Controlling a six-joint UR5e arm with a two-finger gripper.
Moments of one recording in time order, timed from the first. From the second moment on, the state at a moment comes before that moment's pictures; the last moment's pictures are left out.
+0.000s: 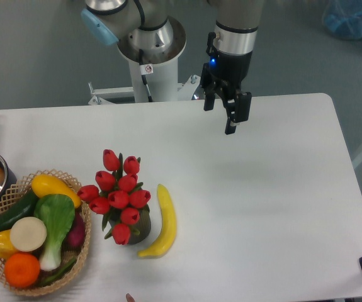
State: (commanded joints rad) arm 2.72 -1.49 -1.87 -1.10 1.24 1.83
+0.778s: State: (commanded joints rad) arm 2.72 -1.50 -1.88 -1.09 1.03 1.68
